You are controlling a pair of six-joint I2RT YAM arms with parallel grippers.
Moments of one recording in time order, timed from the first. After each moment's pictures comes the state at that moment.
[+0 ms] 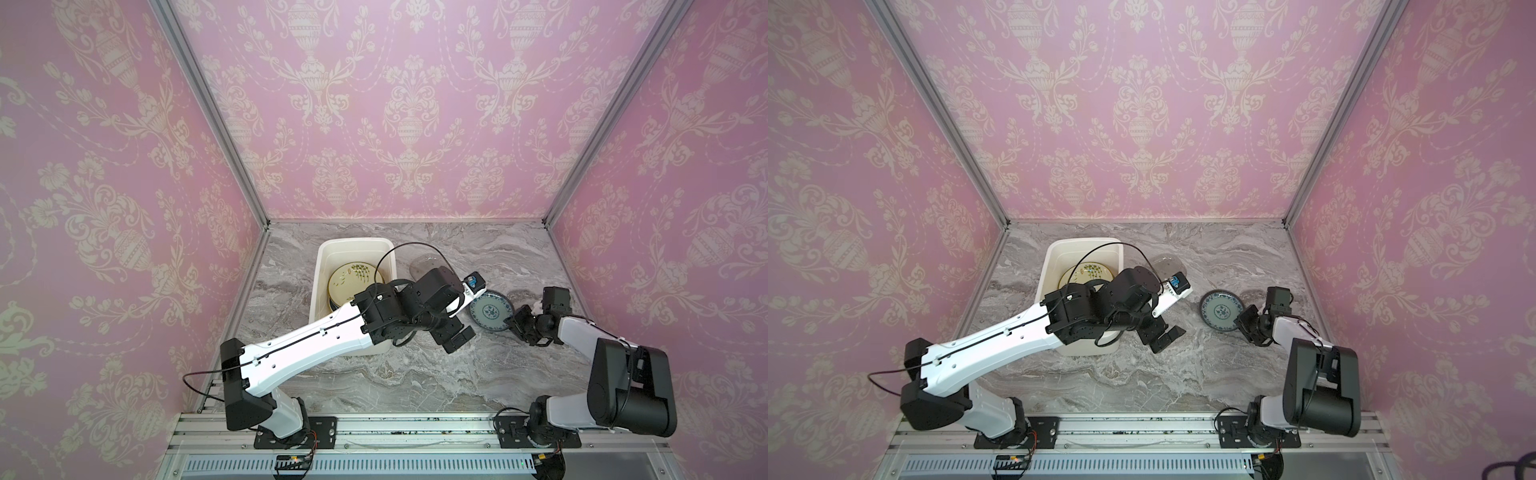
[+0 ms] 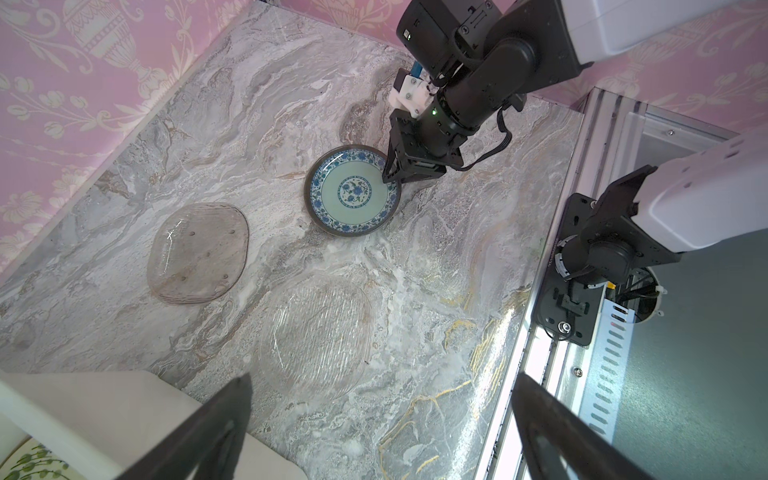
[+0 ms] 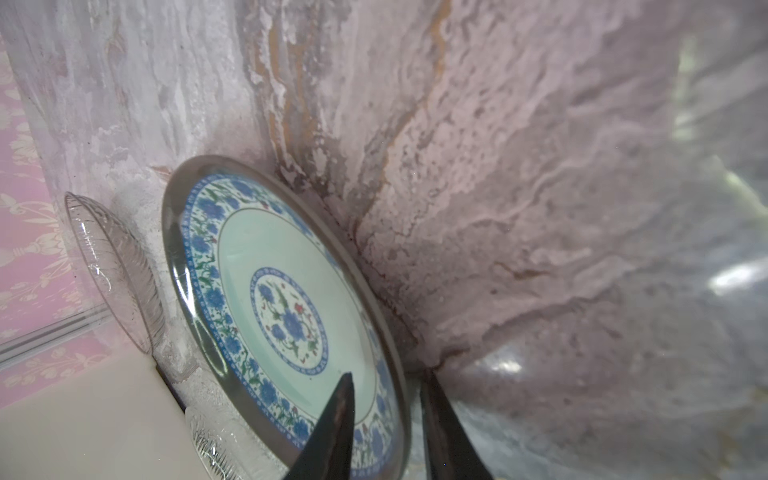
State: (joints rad) left arm -1.14 1.54 1.65 -0.86 -0.06 -0.03; right arm -0.25 1.42 0.58 -0.27 -0.39 0.75
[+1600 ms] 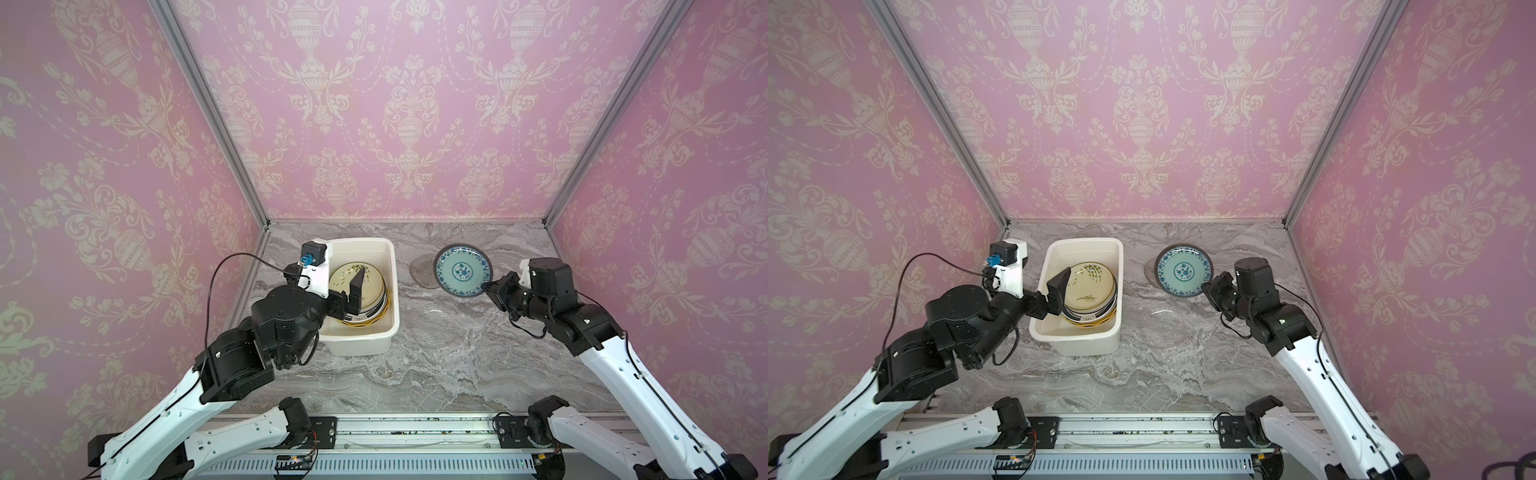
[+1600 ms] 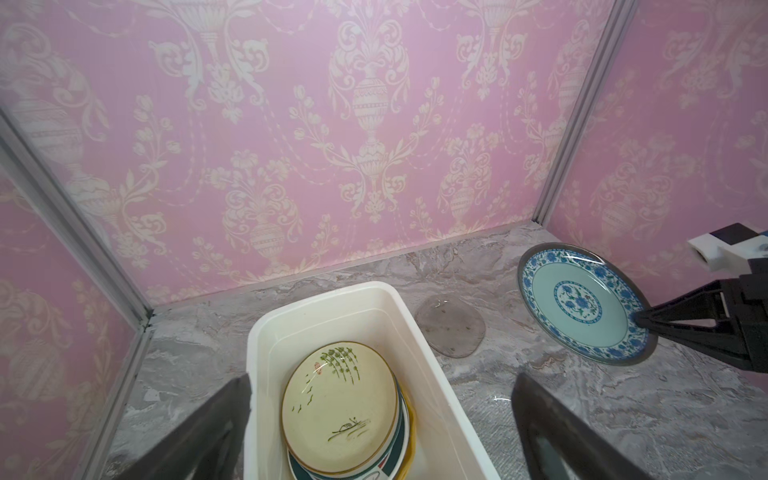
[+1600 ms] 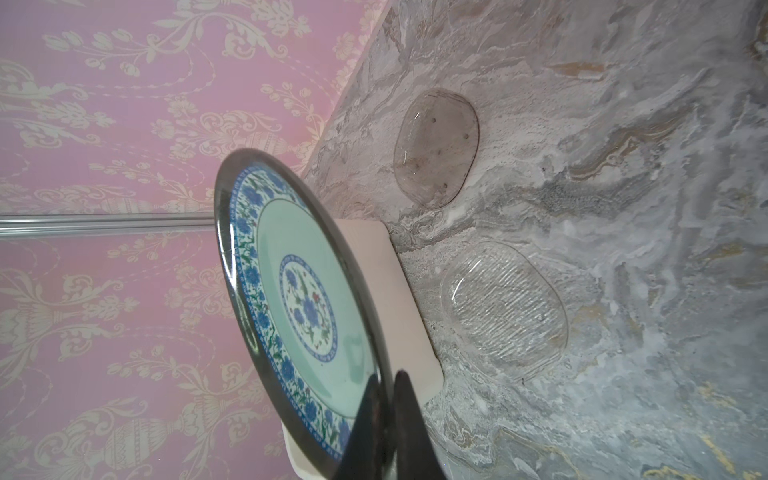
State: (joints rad) left arm -0.98 0.79 1.26 -0.68 -0.69 -0.15; right arm 0.40 0.97 1.04 -0.68 -0.11 1.20
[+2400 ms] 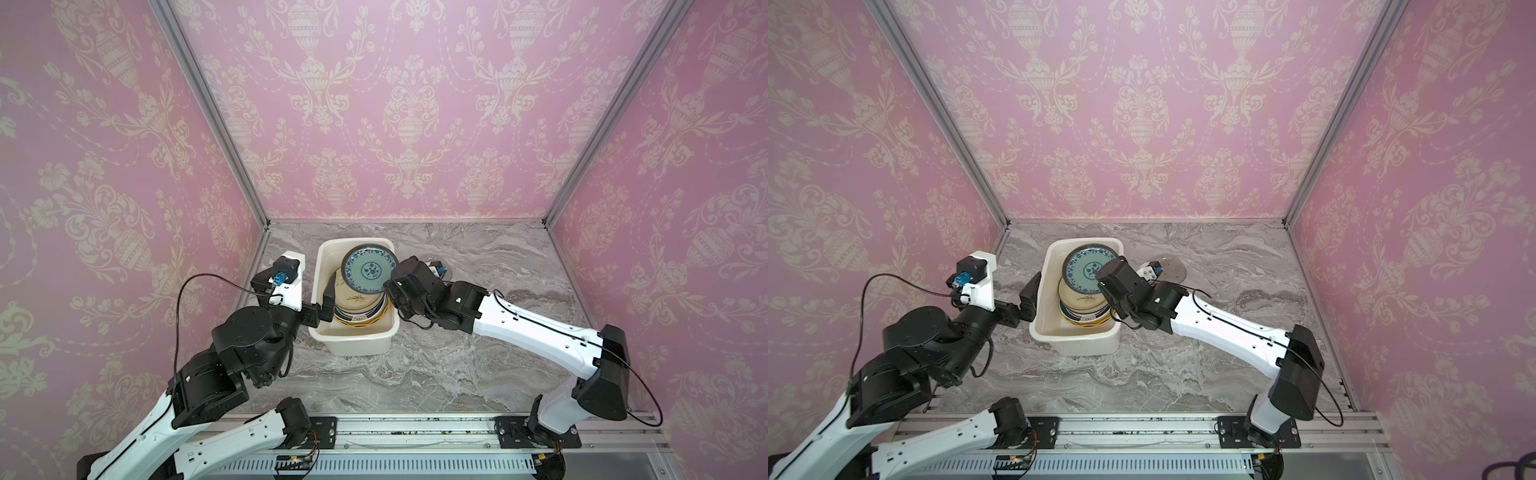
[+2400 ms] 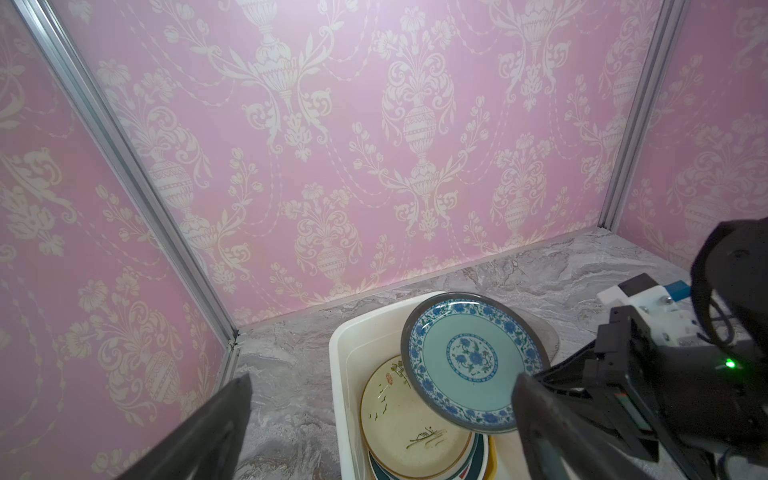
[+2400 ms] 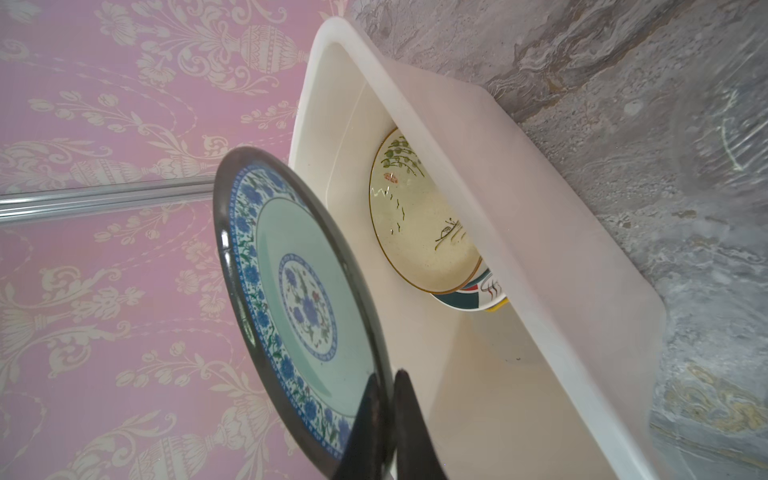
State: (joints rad) left arm -0.98 0.64 1.19 -0.63 -0.79 0.06; right arm 1.01 1.65 1.53 -0.54 0.33 1.77
